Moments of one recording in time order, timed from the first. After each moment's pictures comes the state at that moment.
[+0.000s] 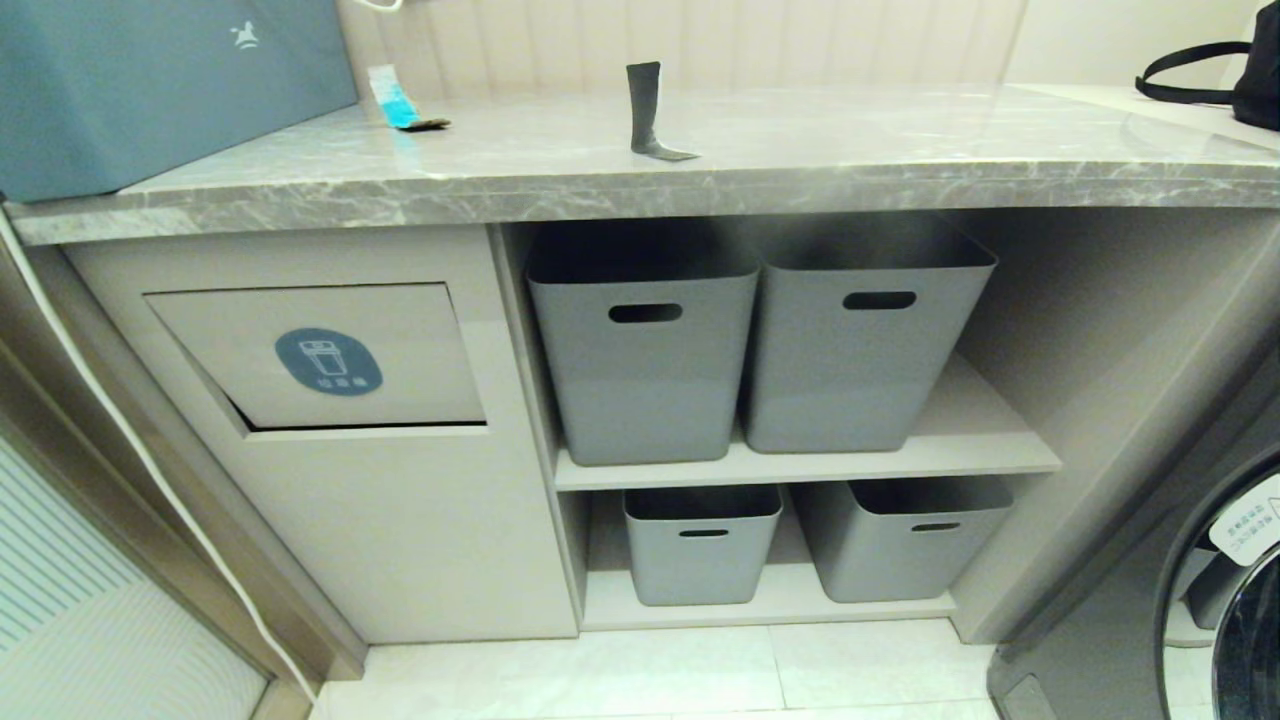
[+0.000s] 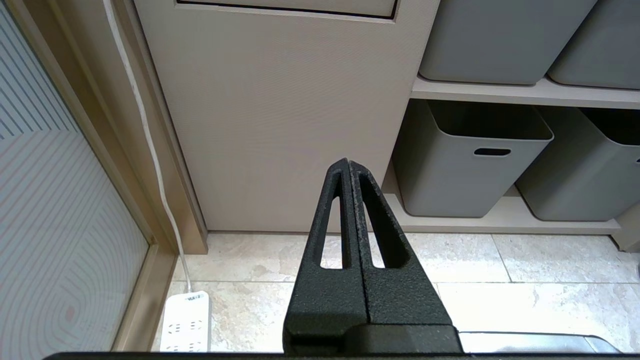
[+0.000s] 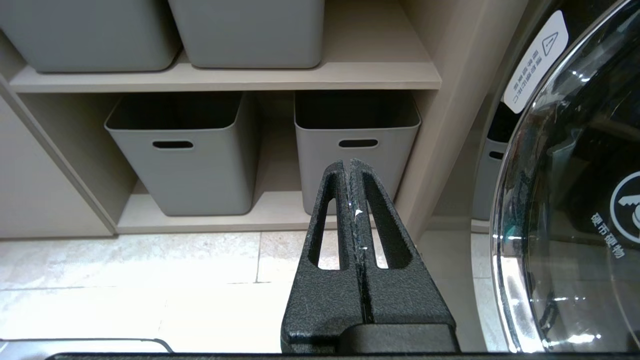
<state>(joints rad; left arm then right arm) 0.00 0.00 0.00 -0.01 0.00 -0.07 -0.01 0.00 0.00 0.00 -0.03 -0.02</state>
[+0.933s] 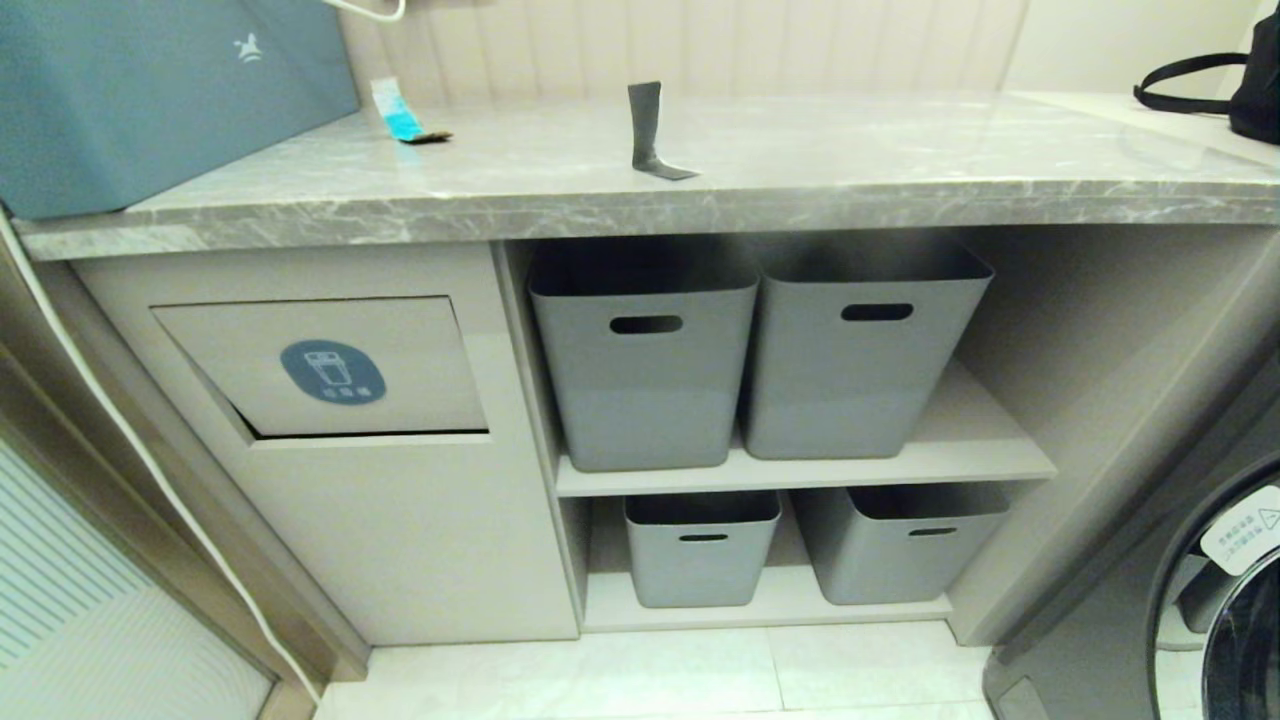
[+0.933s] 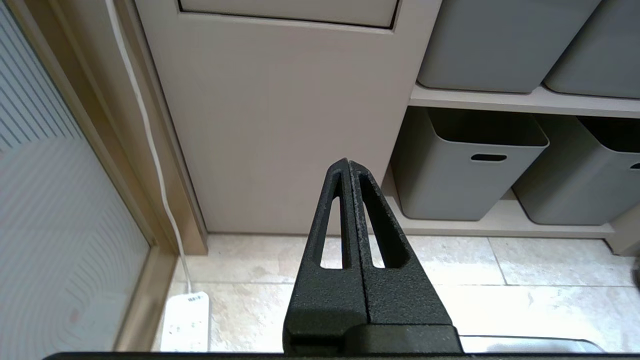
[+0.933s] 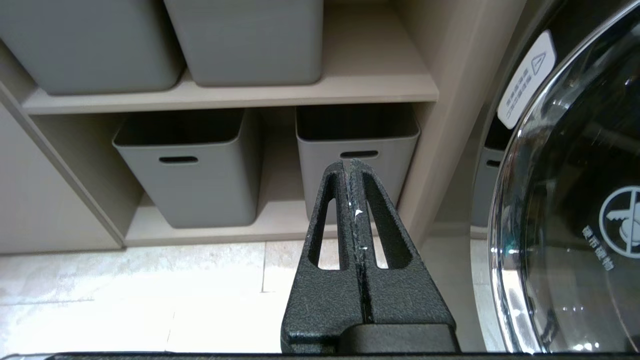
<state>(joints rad) 0.00 0.00 0.00 -0.01 0.00 -0.08 -0.01 0.00 0.00 -0.01 -0.03 0.00</state>
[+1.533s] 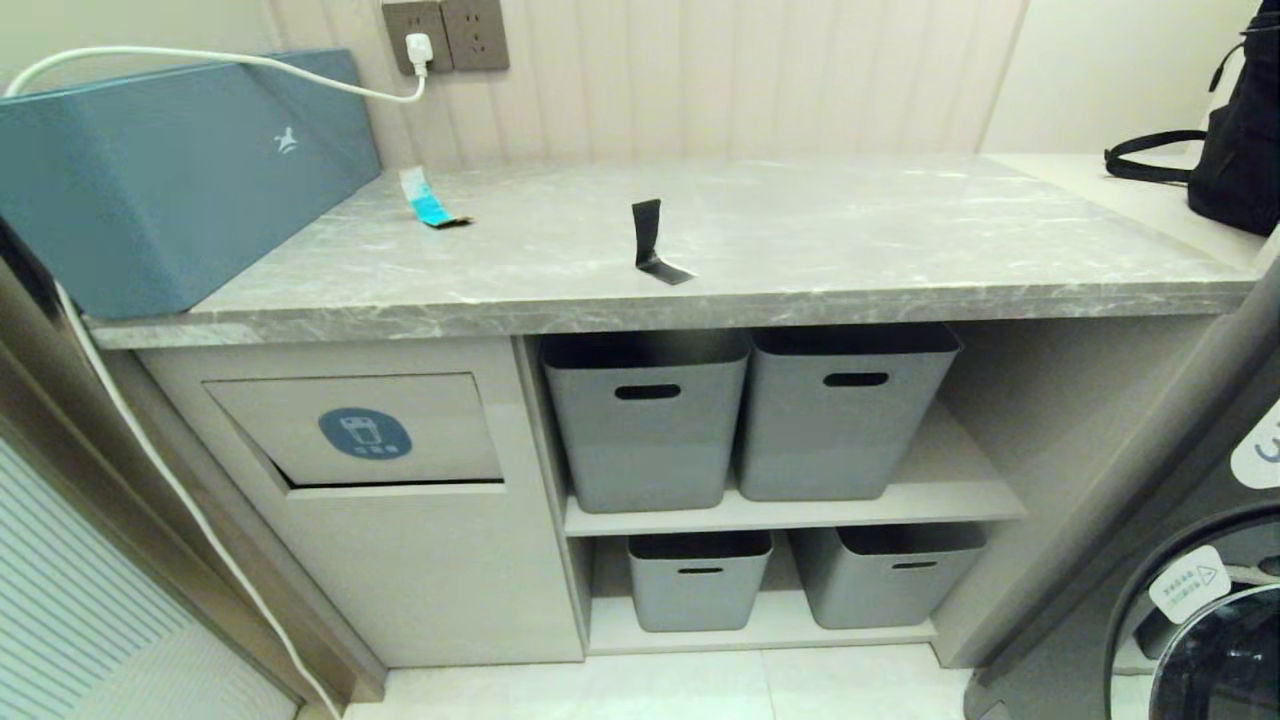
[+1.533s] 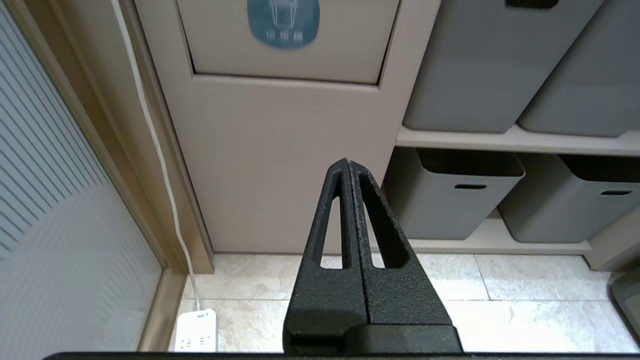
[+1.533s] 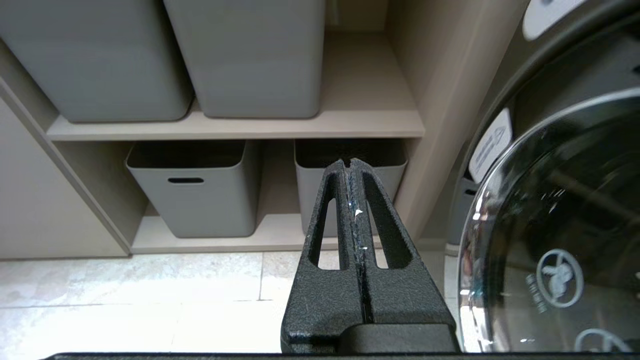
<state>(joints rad) 0.00 0.00 0.00 -0.01 0.00 -0.07 -0.01 0.00 0.00 0.00 -0.03 -0.03</state>
